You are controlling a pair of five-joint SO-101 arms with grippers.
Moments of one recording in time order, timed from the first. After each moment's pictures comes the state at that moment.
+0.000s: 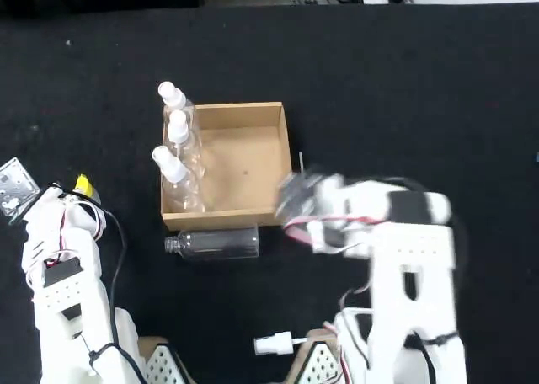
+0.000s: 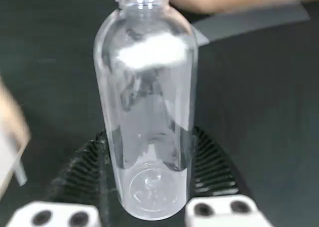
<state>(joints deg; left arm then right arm) -31.8 -55.0 84.7 10.3 11.5 6.3 -42.8 46.9 79.4 78.4</state>
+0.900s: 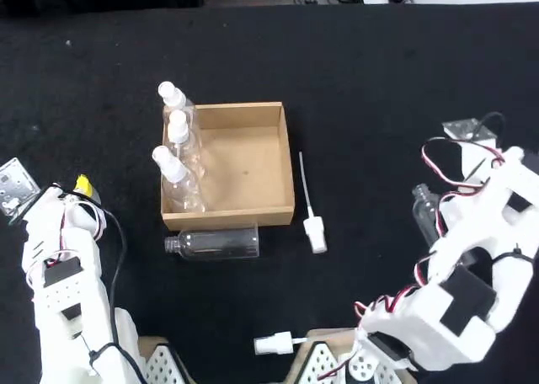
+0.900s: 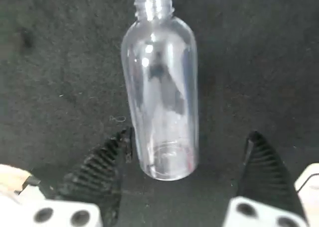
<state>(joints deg) -31.8 -55.0 84.7 10.3 11.5 41.1 0.6 18.3 79.2 52.6</state>
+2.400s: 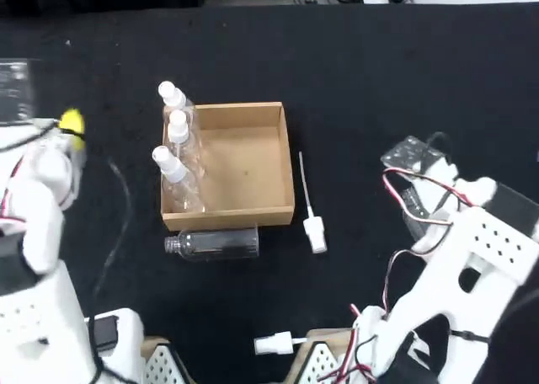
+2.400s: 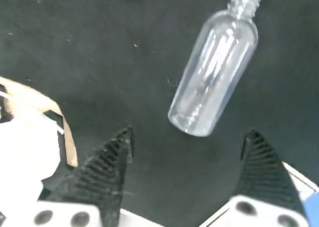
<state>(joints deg) -21.5 -55.2 18.2 69.0 -15.4 36.4 -34.4 32.9 93.5 72.8</state>
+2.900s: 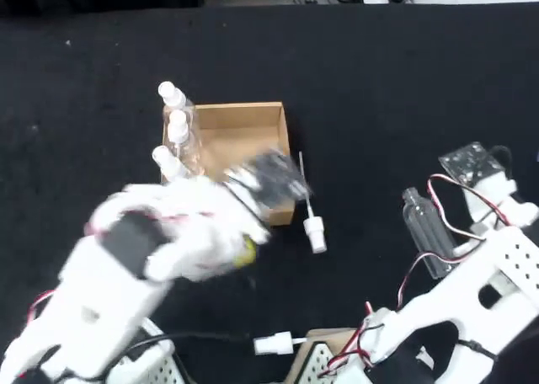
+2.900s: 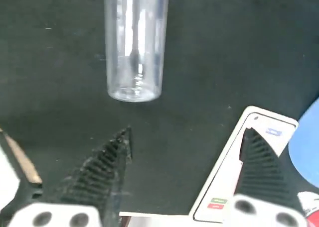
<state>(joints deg) 34.5 -45.6 21.1 90.0 -25.9 51.6 -34.4 34.5 81.8 72.9</state>
